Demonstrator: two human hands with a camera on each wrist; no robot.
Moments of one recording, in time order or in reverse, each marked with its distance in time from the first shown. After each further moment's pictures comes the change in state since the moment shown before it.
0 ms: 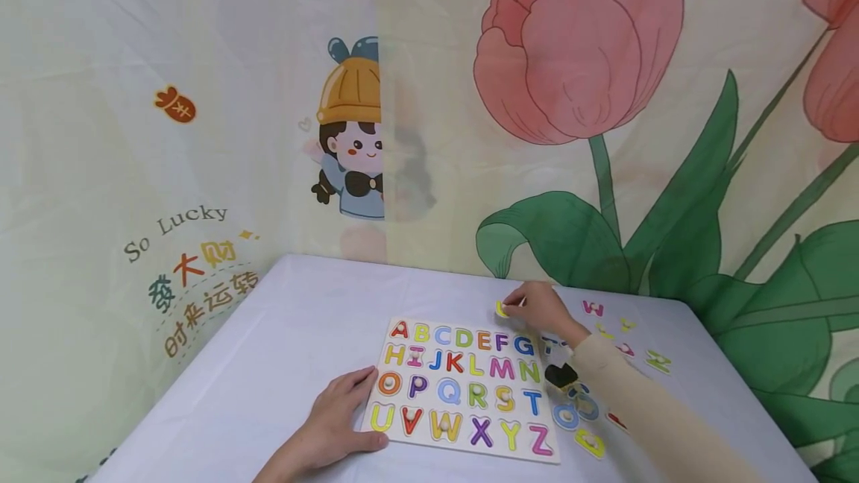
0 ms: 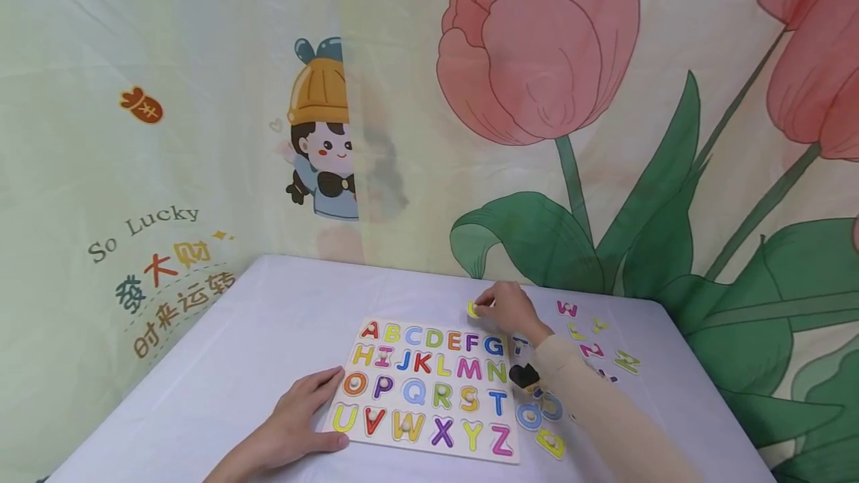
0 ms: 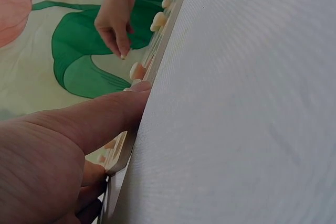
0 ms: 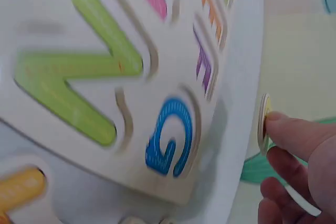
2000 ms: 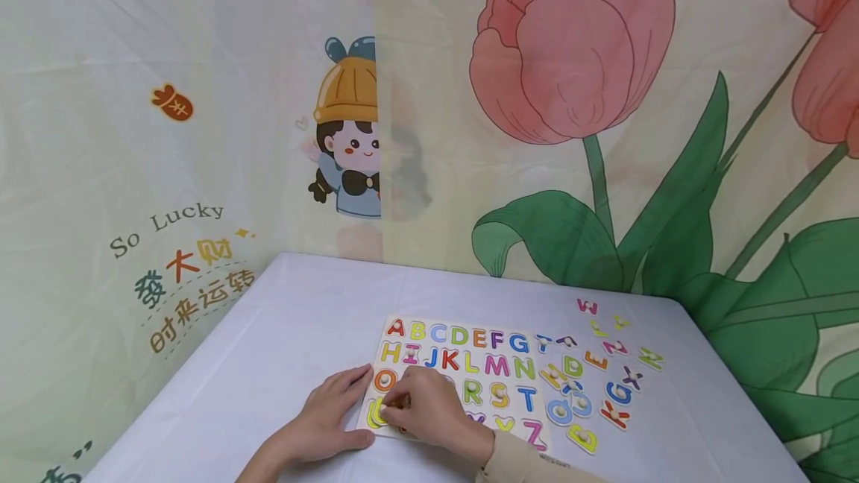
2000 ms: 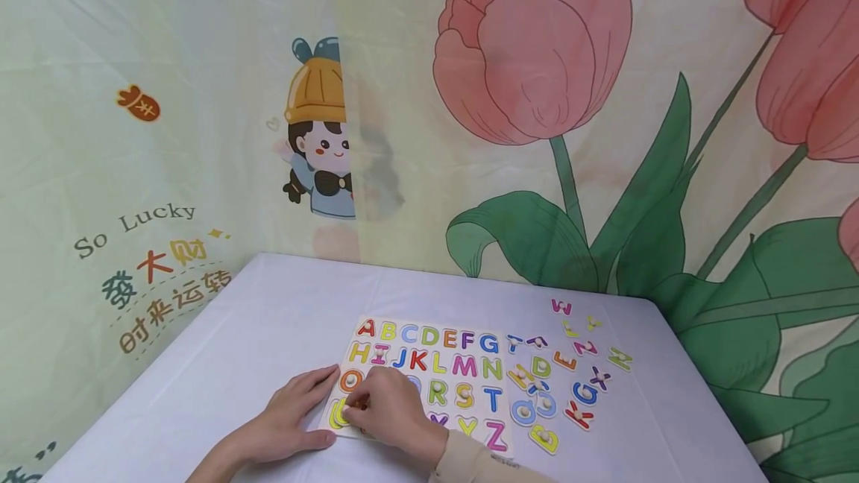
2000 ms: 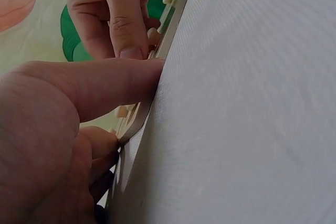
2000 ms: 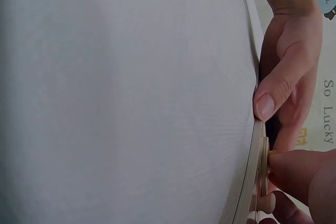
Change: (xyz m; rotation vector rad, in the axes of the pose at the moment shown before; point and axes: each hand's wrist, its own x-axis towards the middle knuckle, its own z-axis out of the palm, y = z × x) left_hand -0.002 -0.009 -0.013 0.019 -0.122 0.099; right_hand -0.111 -0.183 0.121 0.110 -0.101 -0.277
